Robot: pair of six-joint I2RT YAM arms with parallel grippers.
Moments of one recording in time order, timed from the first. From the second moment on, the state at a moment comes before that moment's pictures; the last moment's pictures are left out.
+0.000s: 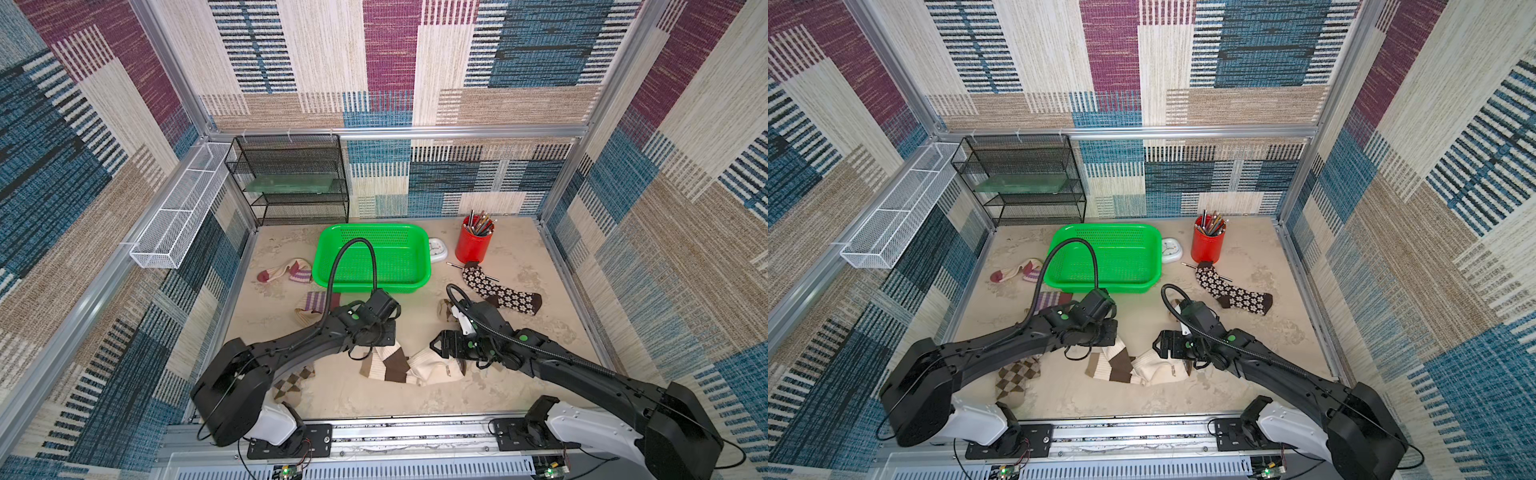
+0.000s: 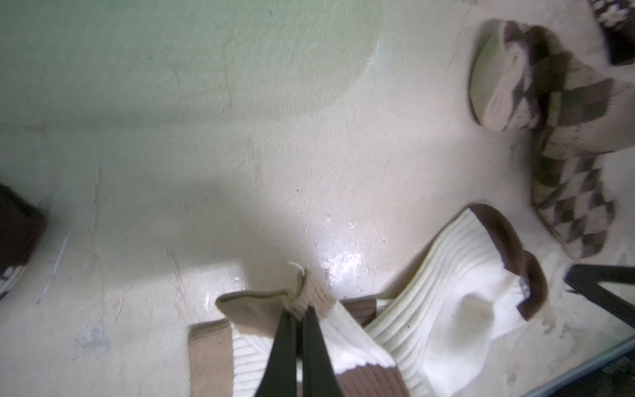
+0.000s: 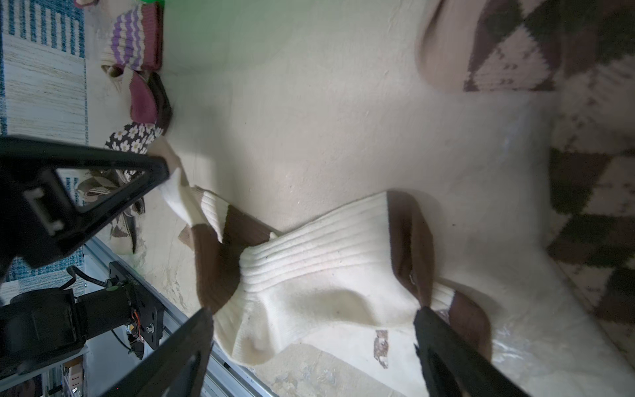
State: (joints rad) left arm -0.81 1.39 0.84 -0.50 -0.05 -0.70; right arm 0.68 1.11 0.58 -0.40 -0.25 0.71
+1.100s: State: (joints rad) left arm -0.82 0.51 0.29 -0.44 0.03 -0.73; right arm 0.70 1.37 0.63 -0.41 -0.14 0.83
